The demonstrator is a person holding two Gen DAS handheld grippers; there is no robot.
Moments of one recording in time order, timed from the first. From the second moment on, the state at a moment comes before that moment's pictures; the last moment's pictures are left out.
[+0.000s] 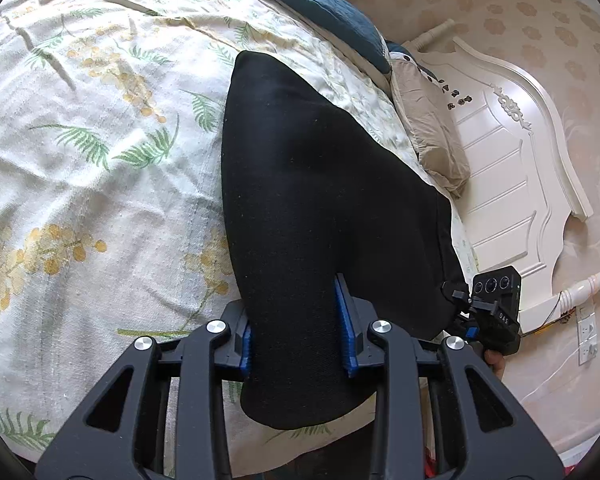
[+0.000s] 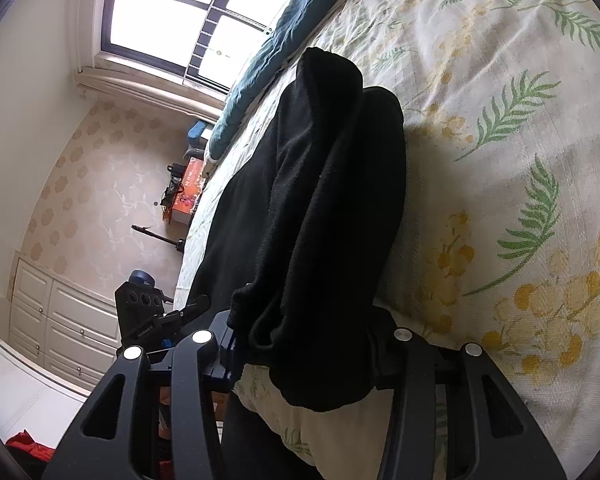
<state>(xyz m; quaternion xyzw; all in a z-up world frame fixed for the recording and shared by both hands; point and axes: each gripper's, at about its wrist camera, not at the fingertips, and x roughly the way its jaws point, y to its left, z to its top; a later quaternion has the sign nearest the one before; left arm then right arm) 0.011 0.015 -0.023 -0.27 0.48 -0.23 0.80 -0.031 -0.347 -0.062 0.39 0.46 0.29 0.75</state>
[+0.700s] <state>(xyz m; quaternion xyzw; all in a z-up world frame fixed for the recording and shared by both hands) 0.003 0.021 -0.027 -0.26 0.45 -0.25 0.81 -0.037 -0.360 -0.064 0.40 0.45 0.28 0.75</state>
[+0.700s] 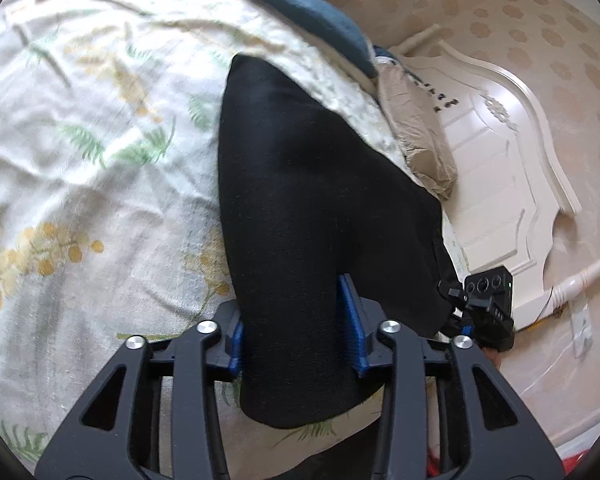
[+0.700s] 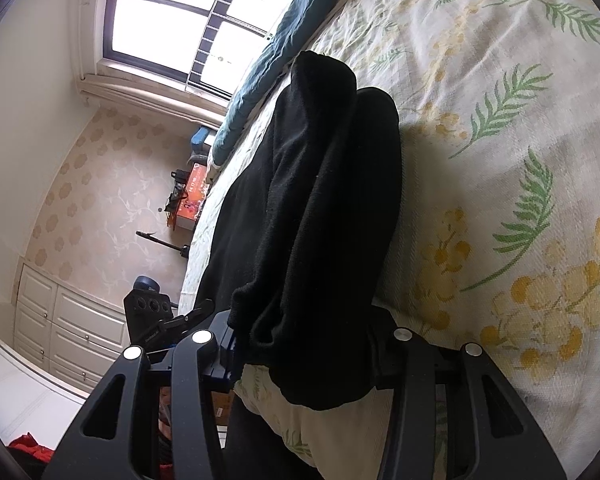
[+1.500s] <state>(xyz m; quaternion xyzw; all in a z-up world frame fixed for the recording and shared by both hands) 0.124 0.029 -0.029 -0.25 0.48 -0.28 0.80 0.059 -0.372 -0.052 0.39 0.44 0.27 0.76</state>
